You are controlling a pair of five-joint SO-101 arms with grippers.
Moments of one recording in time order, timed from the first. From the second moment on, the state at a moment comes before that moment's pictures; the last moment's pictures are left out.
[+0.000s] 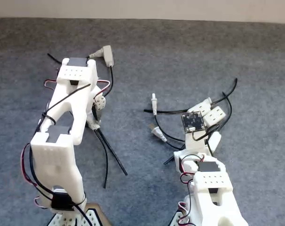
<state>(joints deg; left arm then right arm) -3.2 30.7 -14.5 95.9 44.0 -5.4 -50.2 86.0 33.4 10.6</state>
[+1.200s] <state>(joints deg) -9.4 31.2 -18.2 93.7 33.5 -5.4 -50.2 86.0 33.4 10.6</state>
